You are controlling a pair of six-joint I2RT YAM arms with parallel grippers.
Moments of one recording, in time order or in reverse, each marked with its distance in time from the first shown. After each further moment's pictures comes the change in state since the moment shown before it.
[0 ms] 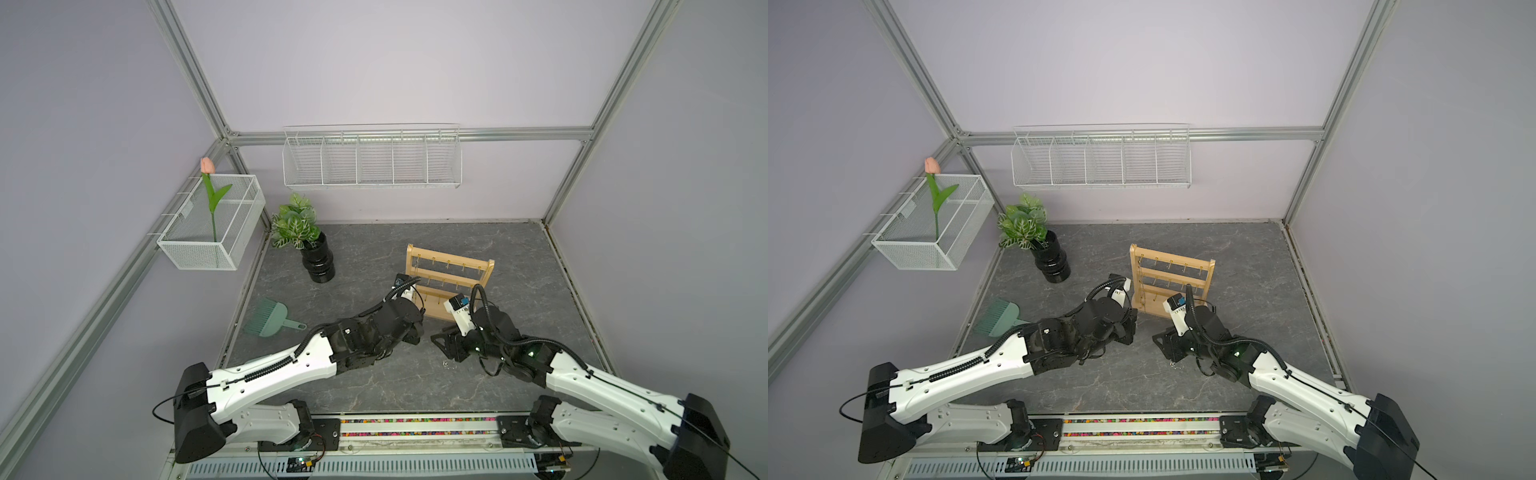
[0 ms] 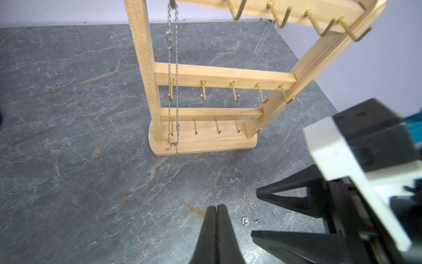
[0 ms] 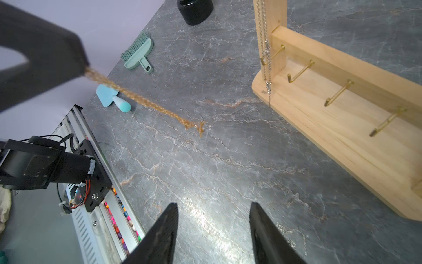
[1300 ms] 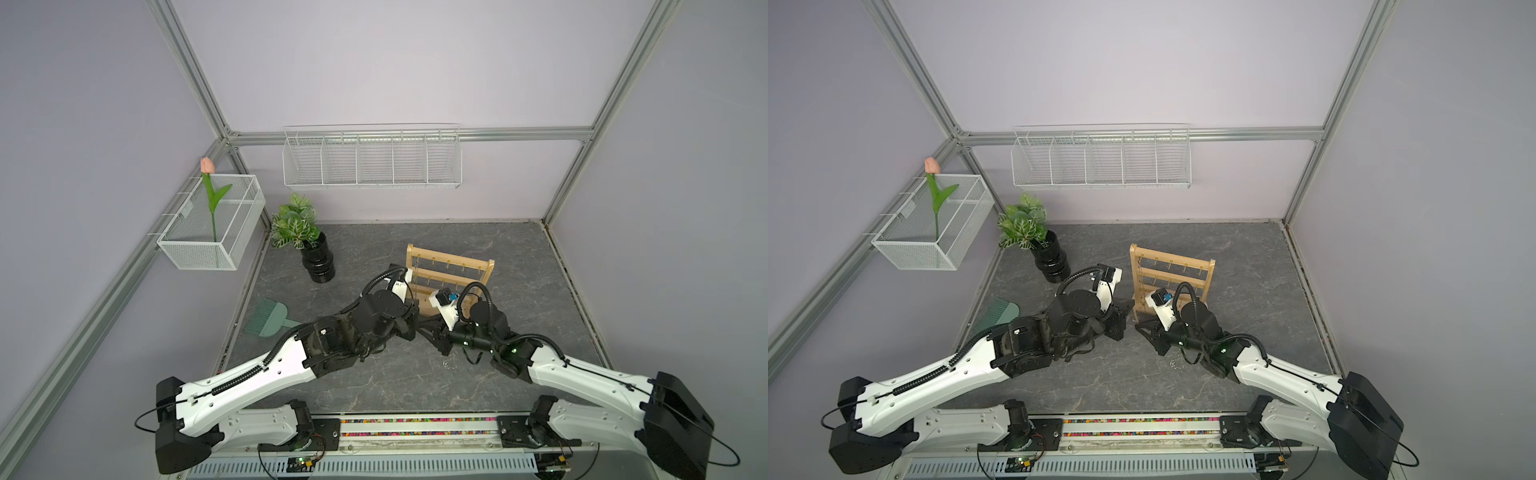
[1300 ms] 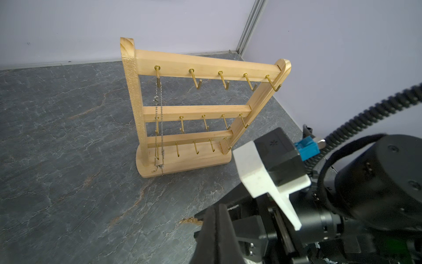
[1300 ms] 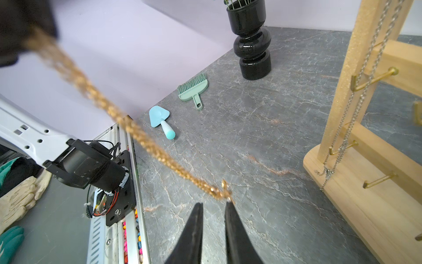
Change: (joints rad) left arm 0.000 -0.090 0.076 -0.014 0.057 0.074; right arm -0.005 0.131 -0.042 0.443 -0.181 -0.120
